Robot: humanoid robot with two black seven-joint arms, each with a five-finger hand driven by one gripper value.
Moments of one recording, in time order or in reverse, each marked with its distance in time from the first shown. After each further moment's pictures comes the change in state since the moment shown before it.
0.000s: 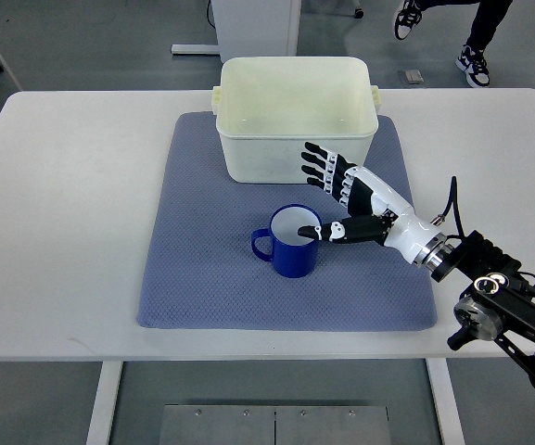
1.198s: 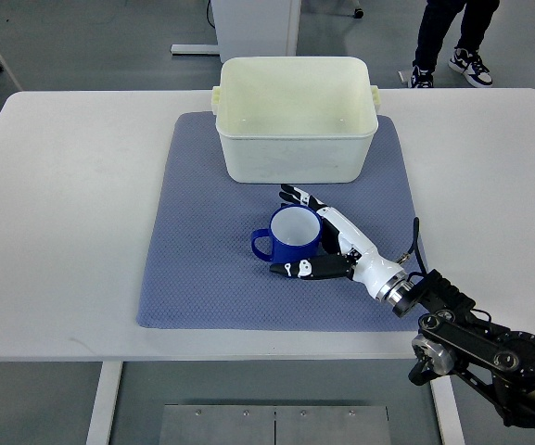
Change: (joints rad) left arm 0.000 0.000 0.000 0.000 0.000 0.000 0.000; right arm 0.008 0.139 -0.179 -0.177 0.000 -0.145 0.123
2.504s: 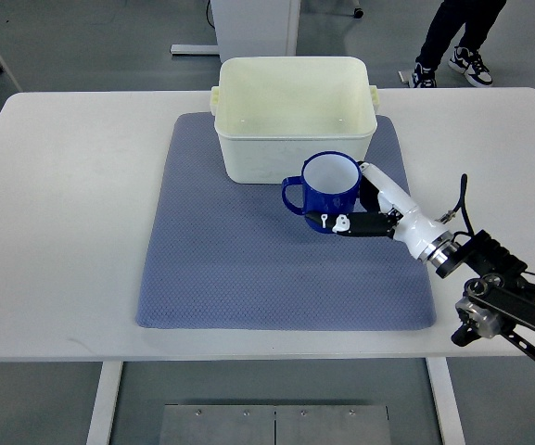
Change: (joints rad) left arm 0.000 0.000 0.000 0.000 0.000 0.000 0.000; right arm 0.099 -0.216 0.010 0.156 0.020 -0.056 -0.007
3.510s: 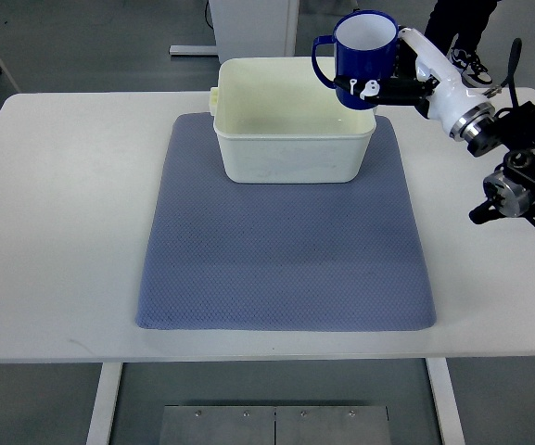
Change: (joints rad) left arm 0.000 0.000 0.000 0.000 0.000 0.000 0.000; right arm 0.337 -0.010 0.063 -0.119 0.126 -0.002 -0.250
